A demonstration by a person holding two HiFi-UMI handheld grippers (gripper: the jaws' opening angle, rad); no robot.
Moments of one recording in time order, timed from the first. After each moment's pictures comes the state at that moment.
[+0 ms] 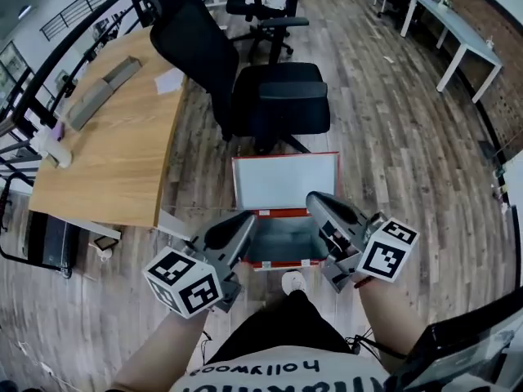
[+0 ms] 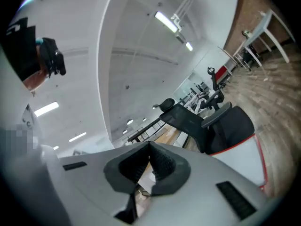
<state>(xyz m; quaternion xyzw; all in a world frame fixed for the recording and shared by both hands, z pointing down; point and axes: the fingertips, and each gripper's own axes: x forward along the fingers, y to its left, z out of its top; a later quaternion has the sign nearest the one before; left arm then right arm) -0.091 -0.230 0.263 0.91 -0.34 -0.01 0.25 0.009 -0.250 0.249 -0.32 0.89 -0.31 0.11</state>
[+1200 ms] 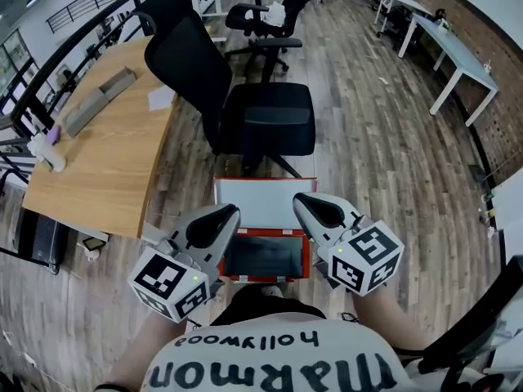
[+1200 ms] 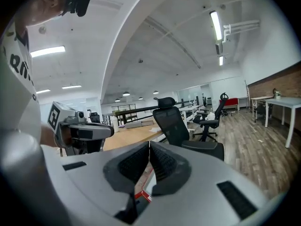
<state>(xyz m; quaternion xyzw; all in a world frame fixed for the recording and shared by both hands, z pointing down) -0.051 -0.261 0.184 0.92 -0.38 0.04 0.10 0.047 -0.284 0.198 -0.38 0.91 -0.11 -0.11</state>
